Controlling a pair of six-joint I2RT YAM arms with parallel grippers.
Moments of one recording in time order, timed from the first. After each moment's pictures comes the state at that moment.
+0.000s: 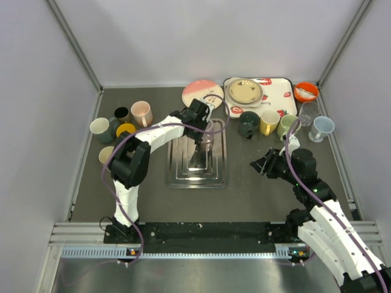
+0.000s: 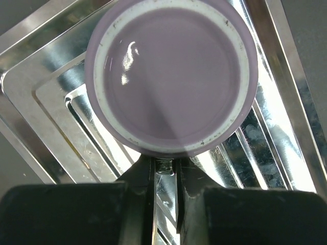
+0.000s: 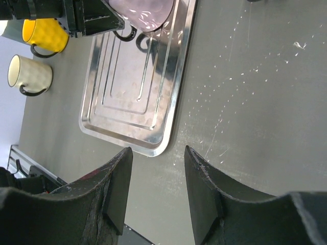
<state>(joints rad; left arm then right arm) -0.60 2.00 1.54 -0.52 -0.06 -0.09 0.31 0.59 0.48 -0.34 -0.28 0.58</state>
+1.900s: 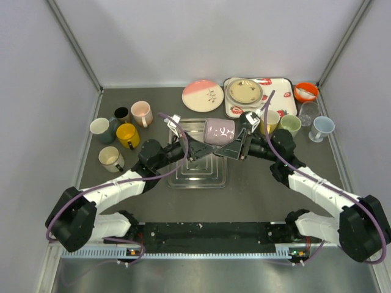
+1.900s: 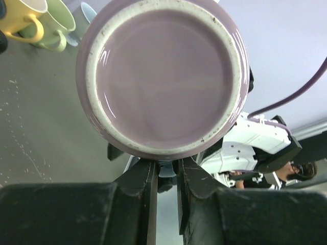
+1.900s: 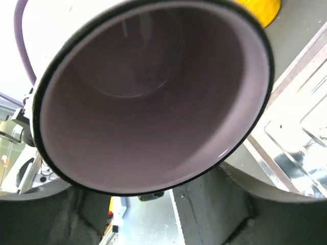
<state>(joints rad) -0.67 1.21 0.57 0.83 0.52 -1.15 0.49 1.10 0.58 0.55 -0.77 1.02</state>
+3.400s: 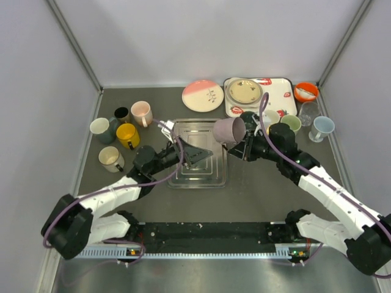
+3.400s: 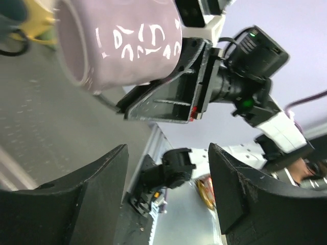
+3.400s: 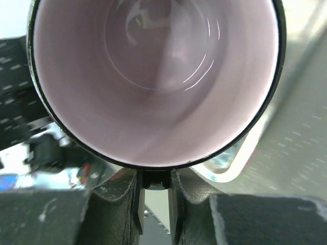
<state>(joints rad) -0.64 1.18 0.48 0.91 0.53 -1.13 0.52 0.99 0.77 -0.15 -0.43 0.58</state>
